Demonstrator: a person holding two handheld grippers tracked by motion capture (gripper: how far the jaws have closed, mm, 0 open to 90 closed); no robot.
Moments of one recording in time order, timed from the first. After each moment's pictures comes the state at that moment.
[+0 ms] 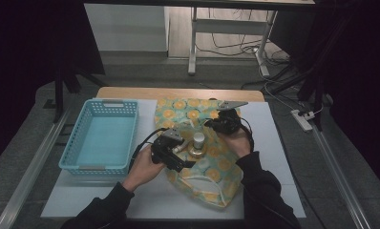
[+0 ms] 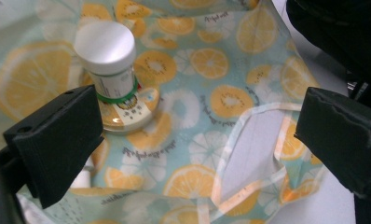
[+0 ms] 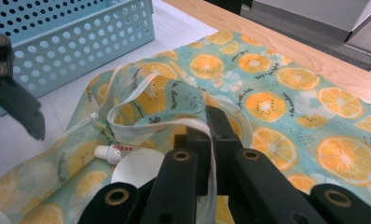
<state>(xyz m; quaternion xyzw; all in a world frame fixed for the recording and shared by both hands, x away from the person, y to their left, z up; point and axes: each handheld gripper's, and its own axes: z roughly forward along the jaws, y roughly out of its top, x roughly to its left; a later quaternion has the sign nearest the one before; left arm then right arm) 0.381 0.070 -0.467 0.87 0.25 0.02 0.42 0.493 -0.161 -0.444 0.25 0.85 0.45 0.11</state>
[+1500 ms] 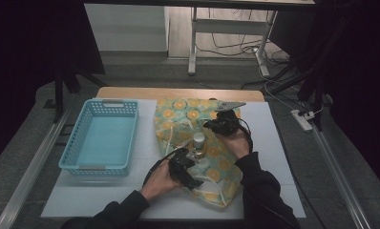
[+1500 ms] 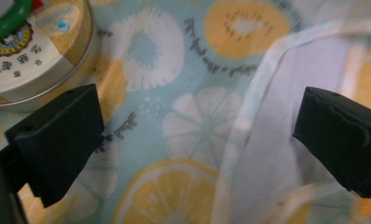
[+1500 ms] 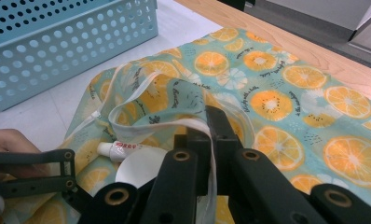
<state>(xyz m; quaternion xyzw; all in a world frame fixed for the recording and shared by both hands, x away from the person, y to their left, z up) 0.377 0.014 -0.535 0.93 0.20 0.05 0.31 0.491 -0.157 -0.446 0.25 0.85 0.45 0.11</state>
